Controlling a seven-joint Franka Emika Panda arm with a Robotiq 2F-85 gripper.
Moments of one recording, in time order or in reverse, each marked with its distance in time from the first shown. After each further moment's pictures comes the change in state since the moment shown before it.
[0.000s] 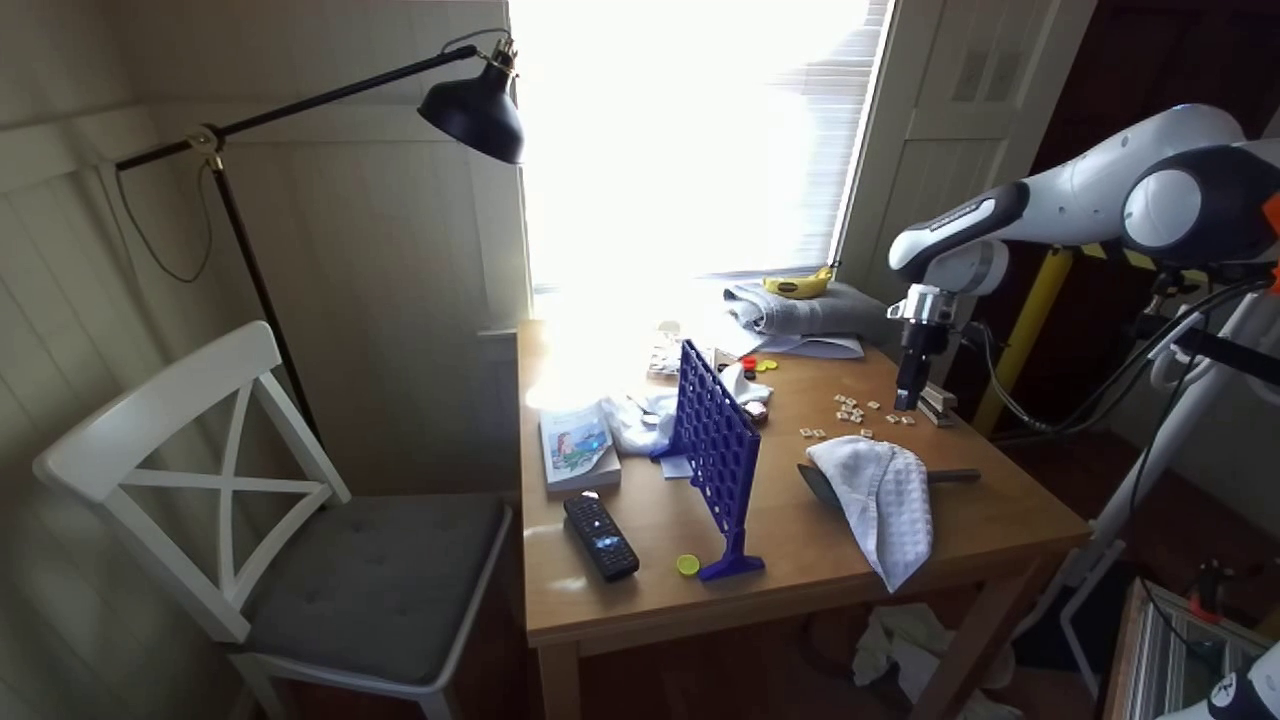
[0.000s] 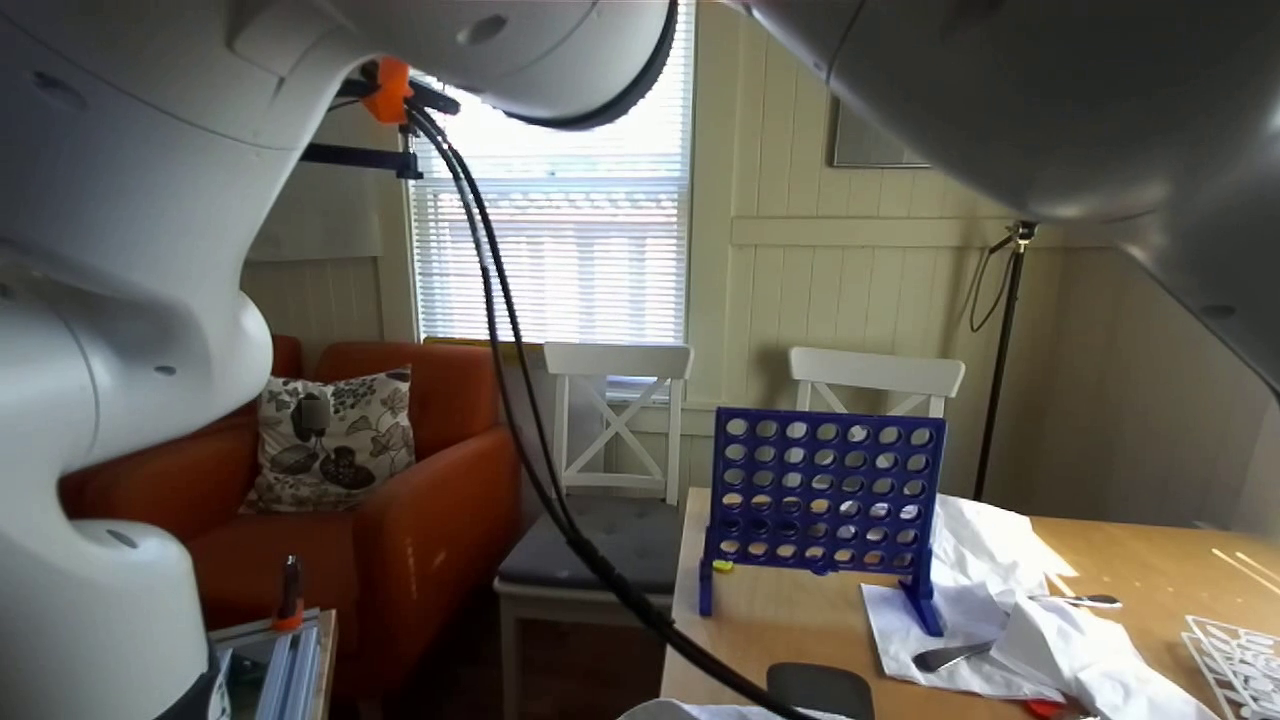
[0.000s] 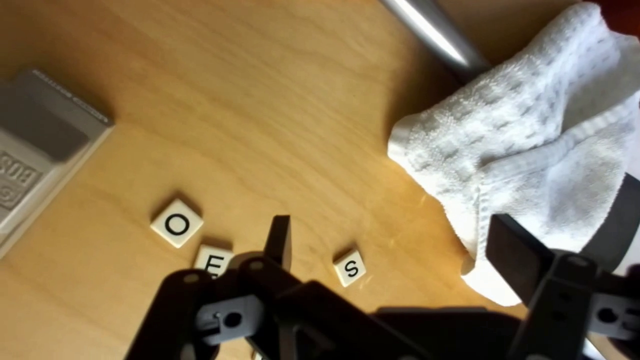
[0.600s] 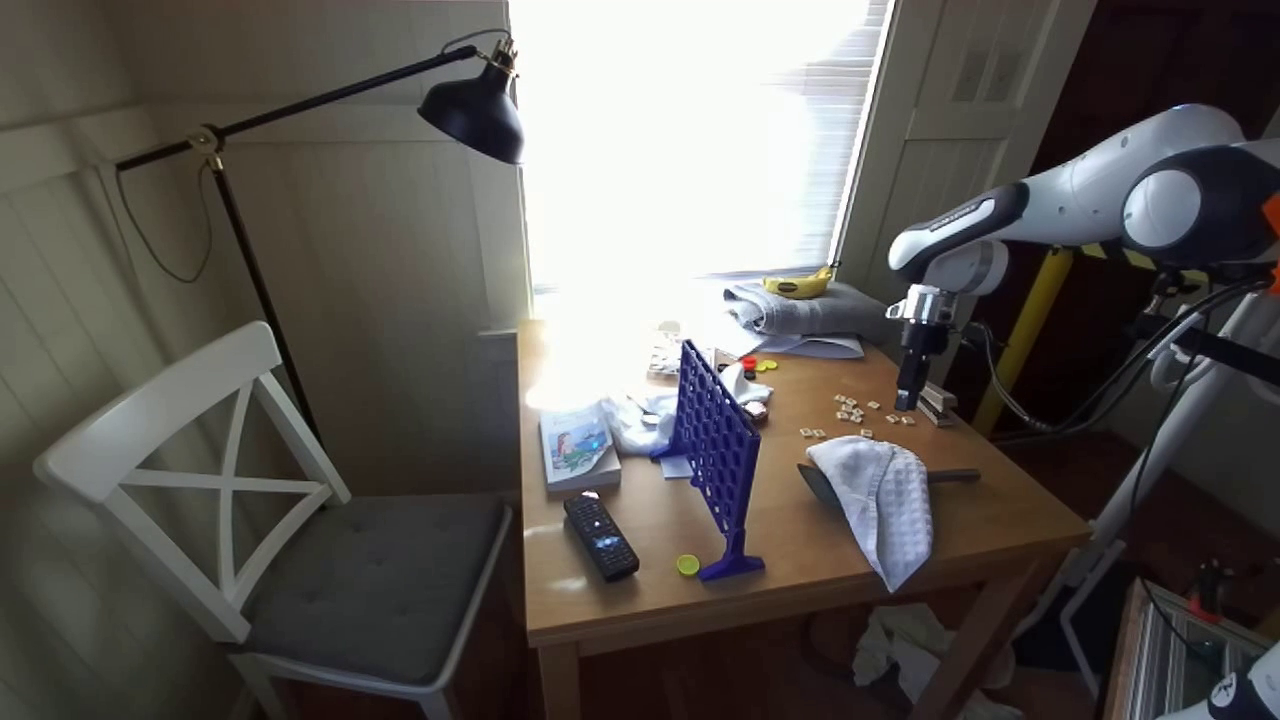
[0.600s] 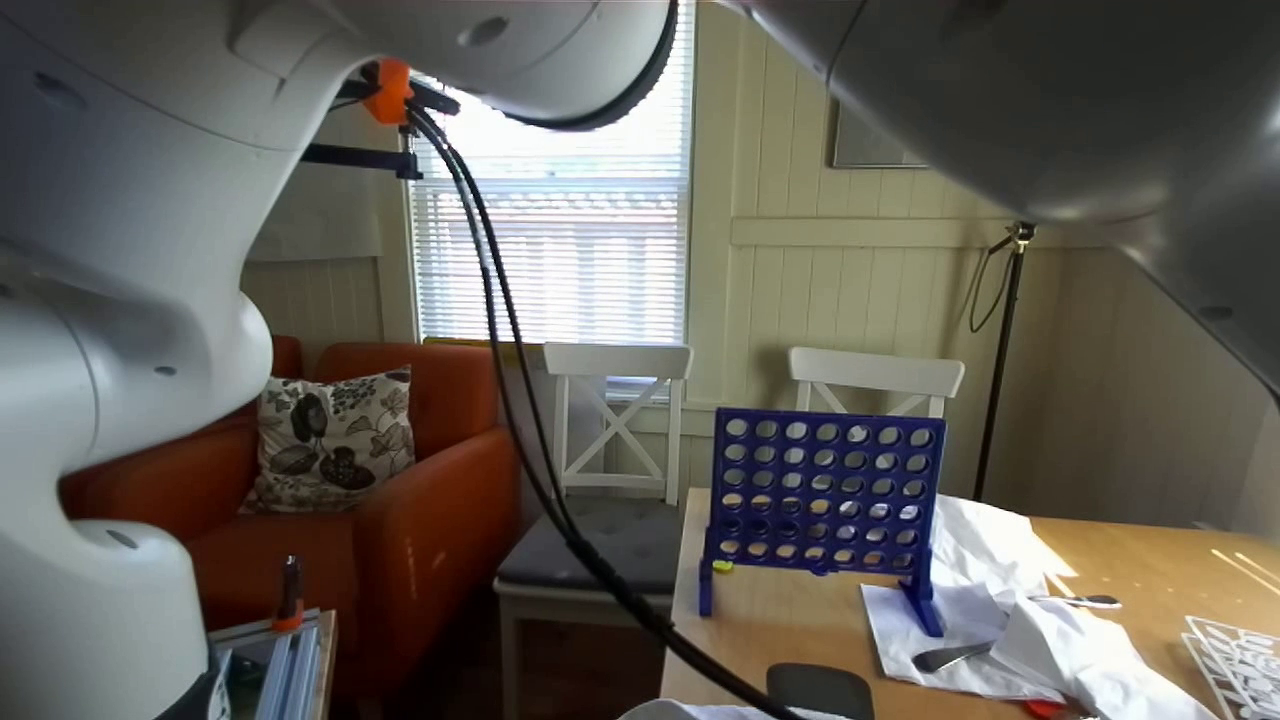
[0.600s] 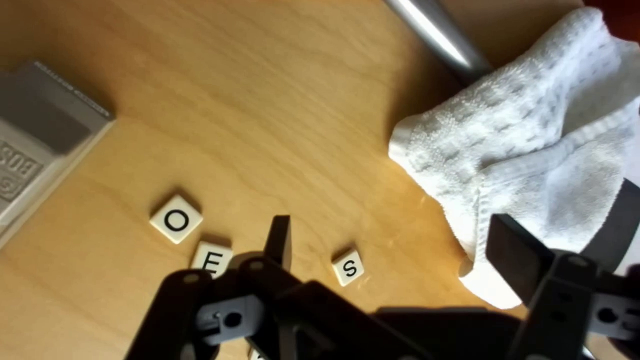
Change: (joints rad) arm 0.000 0.000 0.000 0.000 -0.001 0.001 -0.021
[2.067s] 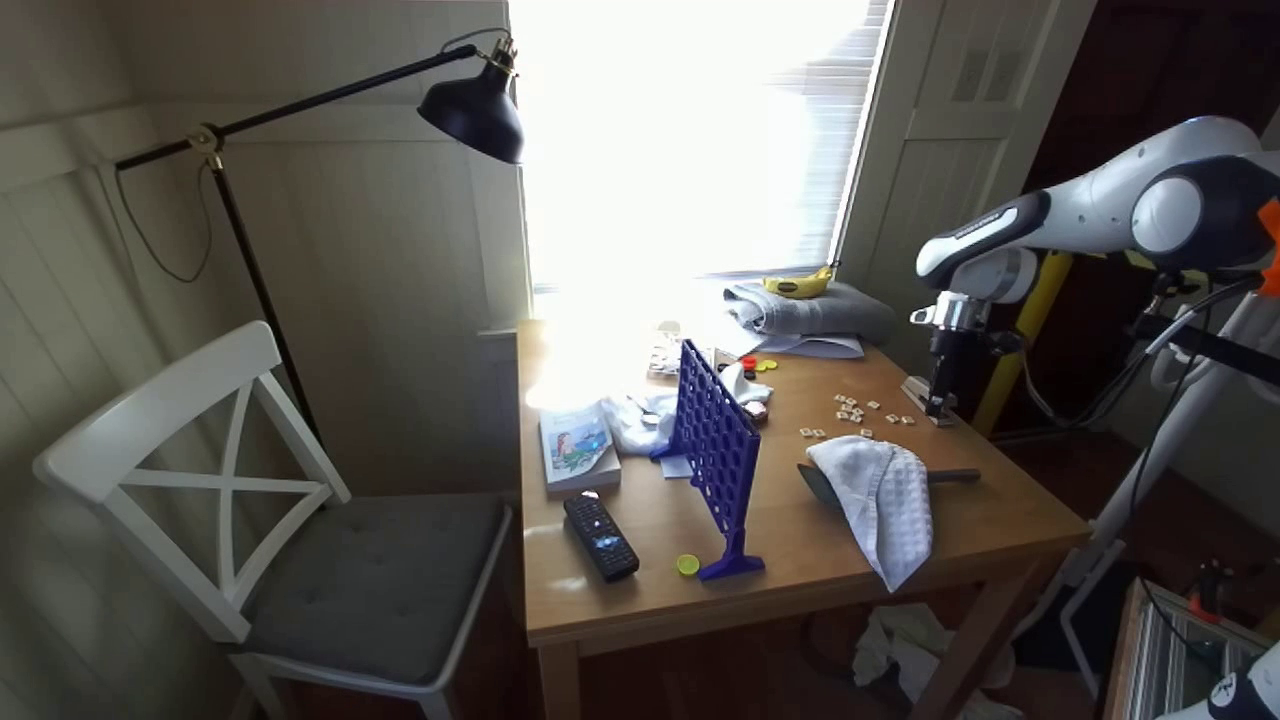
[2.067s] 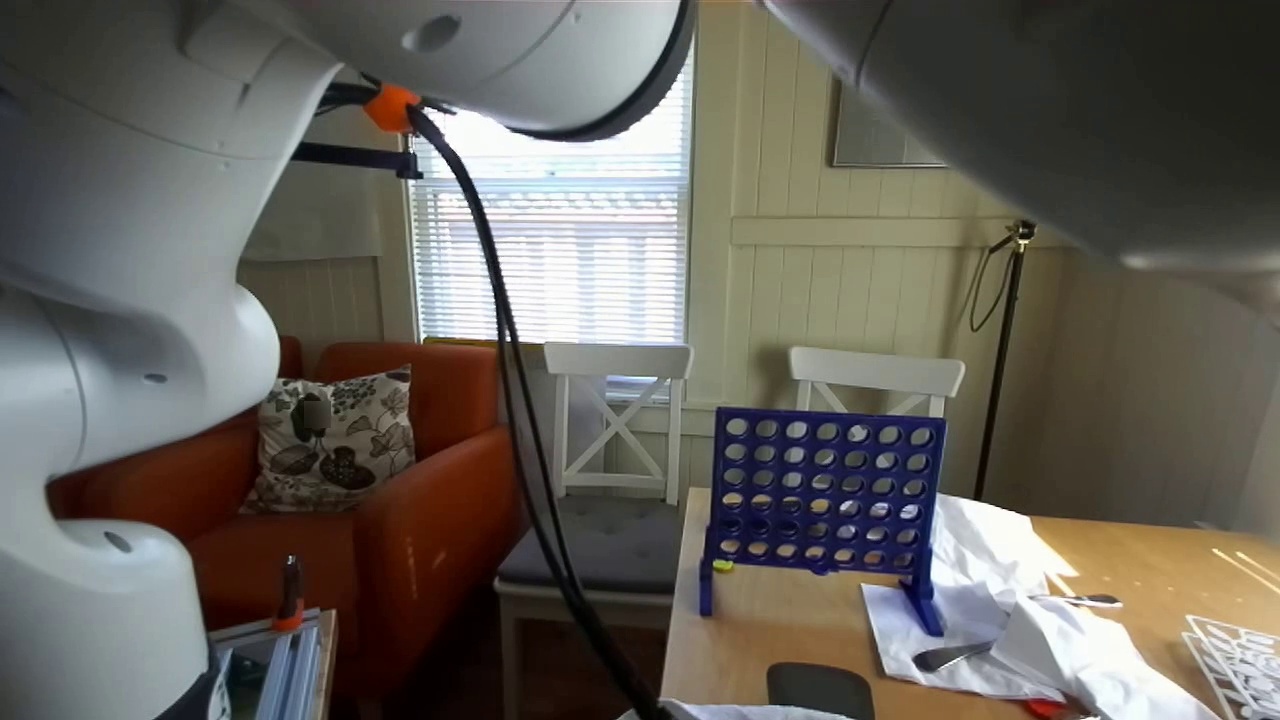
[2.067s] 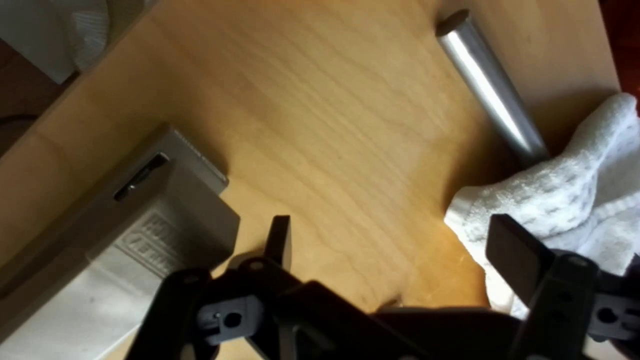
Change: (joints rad) arm -0.095 0.037 0.001 0.021 -0.016 0.003 -0.221
